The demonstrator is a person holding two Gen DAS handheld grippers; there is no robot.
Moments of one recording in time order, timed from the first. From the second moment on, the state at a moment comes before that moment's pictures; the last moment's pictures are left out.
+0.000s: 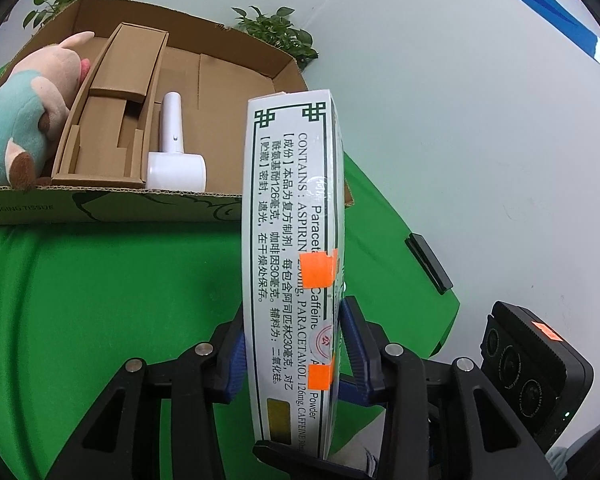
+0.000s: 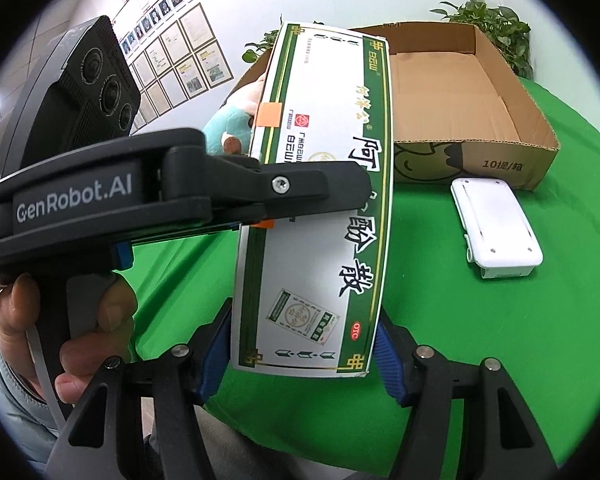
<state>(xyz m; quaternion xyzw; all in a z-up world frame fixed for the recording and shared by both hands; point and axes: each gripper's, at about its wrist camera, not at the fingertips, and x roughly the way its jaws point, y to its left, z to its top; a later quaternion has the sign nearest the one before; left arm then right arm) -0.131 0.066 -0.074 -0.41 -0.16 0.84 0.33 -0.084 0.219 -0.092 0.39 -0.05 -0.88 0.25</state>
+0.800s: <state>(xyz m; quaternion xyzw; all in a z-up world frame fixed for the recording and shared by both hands) -0.125 0.071 -0.062 -0.40 -0.14 0.84 0.33 -0.094 0.240 -0.091 0.38 -0.06 -0.89 0.26</state>
